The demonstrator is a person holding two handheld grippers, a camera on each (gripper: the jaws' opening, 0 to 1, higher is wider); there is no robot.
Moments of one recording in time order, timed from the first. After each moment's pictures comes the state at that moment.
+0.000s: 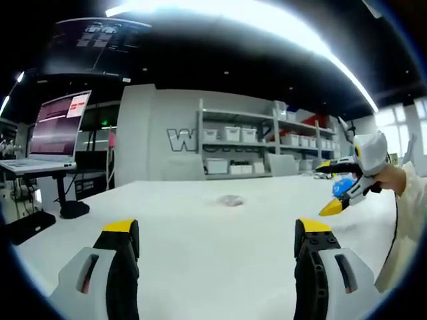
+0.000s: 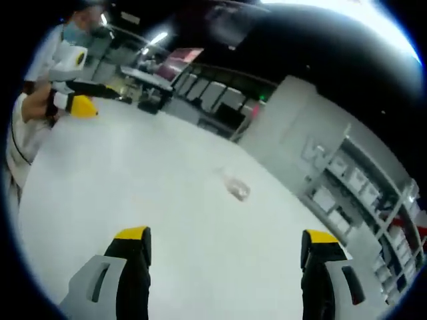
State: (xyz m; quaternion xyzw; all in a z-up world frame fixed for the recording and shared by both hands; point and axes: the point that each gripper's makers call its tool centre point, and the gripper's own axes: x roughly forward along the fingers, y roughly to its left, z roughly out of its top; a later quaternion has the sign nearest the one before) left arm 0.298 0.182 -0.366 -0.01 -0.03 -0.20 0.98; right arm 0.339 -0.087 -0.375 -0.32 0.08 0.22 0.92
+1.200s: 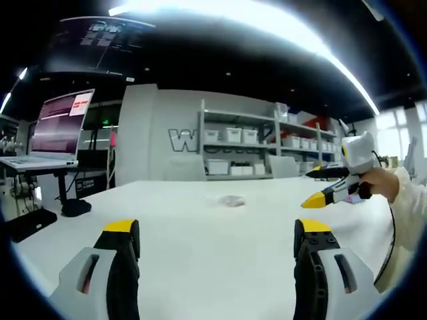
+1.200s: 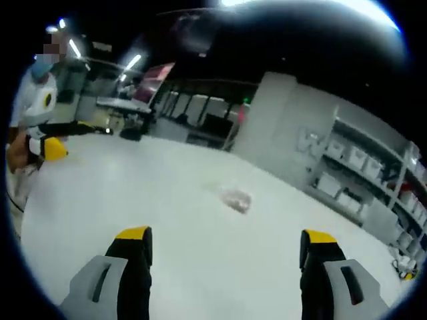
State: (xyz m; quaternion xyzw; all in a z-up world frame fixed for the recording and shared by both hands) left arm 0.296 0.190 -0.366 -0.02 -0.03 -0.19 0.98; right arm 0.372 -0.070 -0.369 -0.19 0.07 0.22 0.95
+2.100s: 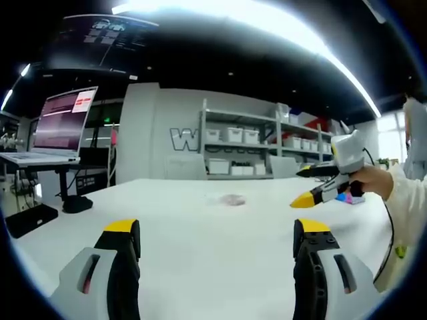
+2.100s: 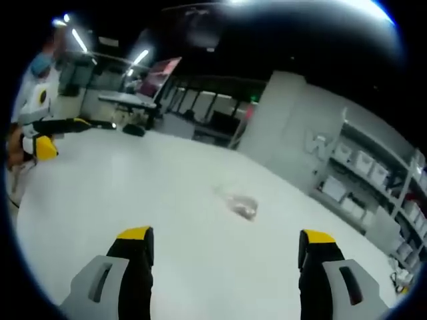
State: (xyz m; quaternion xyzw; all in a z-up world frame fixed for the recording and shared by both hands) left arm 0.294 0.195 -0.369 -0.03 -0.03 -0.19 0.98; right arm 0.392 -0.048 -0.368 -0.24 0.08 0.23 0.94
